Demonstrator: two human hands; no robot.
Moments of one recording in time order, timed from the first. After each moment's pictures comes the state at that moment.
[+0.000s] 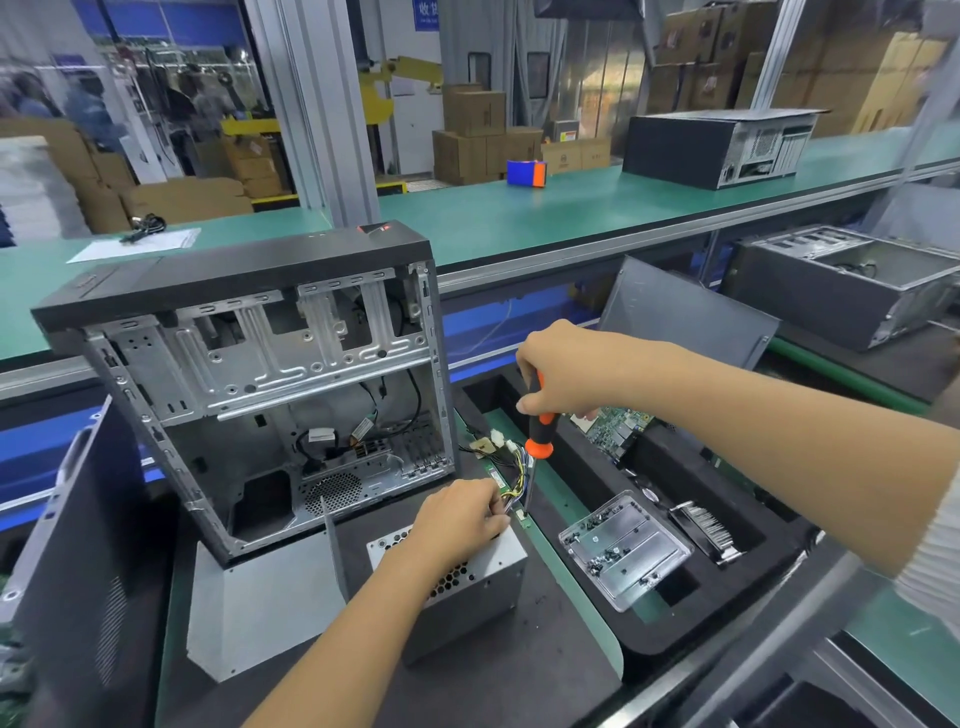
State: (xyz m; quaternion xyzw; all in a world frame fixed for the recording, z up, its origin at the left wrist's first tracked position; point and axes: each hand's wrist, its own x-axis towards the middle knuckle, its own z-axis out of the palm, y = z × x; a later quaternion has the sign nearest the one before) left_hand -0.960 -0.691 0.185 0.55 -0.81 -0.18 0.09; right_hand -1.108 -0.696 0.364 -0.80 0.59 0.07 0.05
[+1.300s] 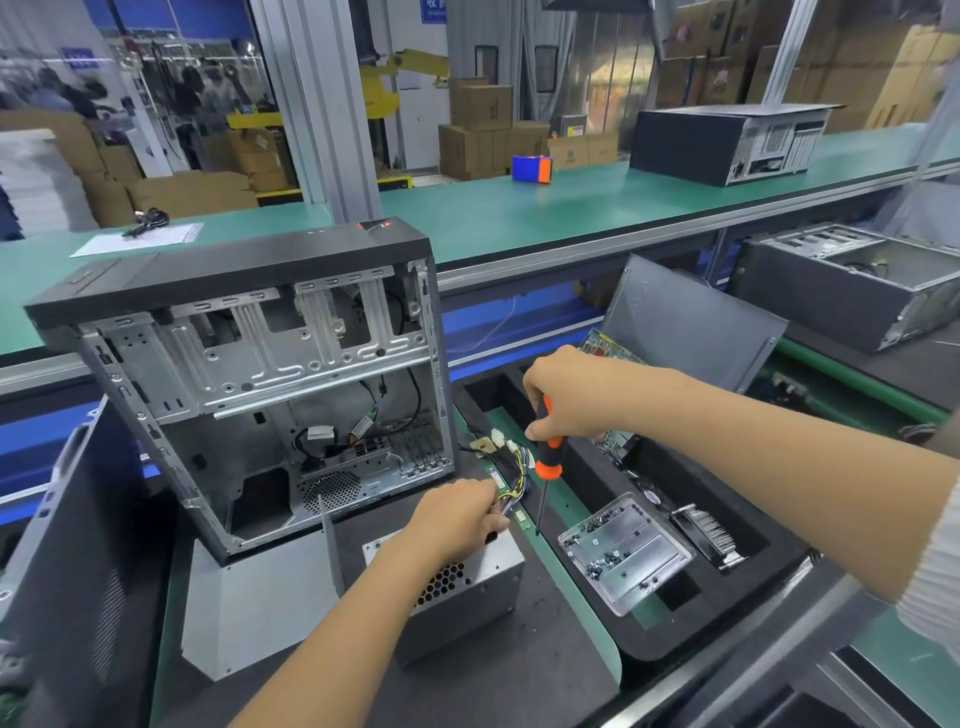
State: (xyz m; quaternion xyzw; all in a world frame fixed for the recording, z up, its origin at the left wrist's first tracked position) left_hand -0.961 -0.701 0.187 0.54 -0.82 -0.16 -0.01; right_hand -1.119 -0.705 0.339 -0.80 0.58 0.09 0.09
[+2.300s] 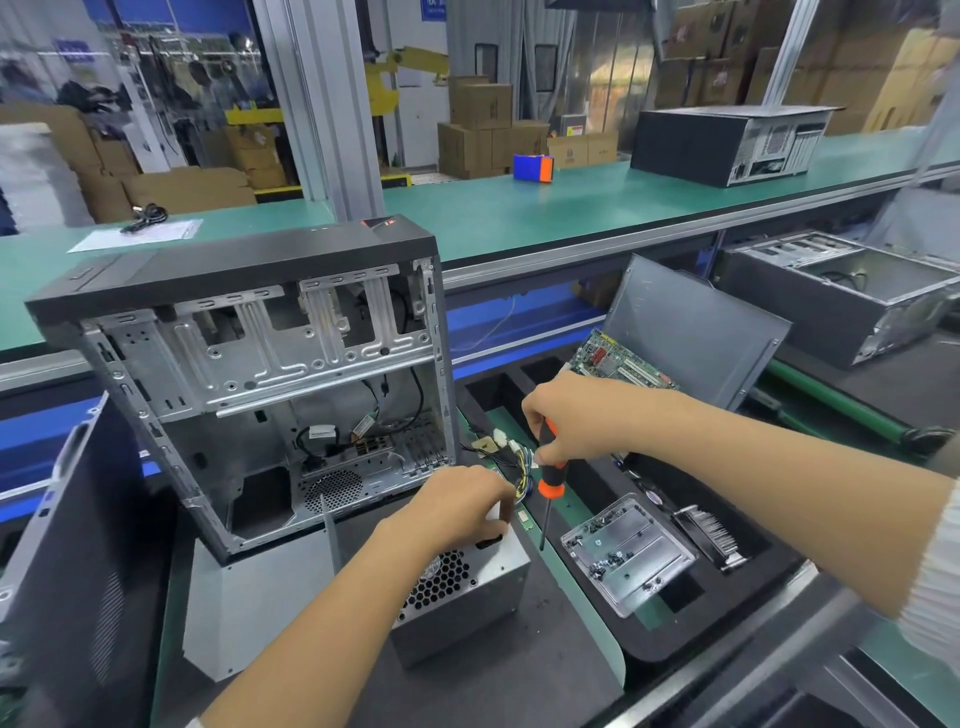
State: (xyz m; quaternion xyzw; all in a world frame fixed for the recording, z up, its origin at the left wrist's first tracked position) left_hand -0.954 -0.708 0.203 0.43 -0.90 -0.06 -0.01; right_hand -1.119 -0.708 0.320 -0.83 0.54 0.11 0.08
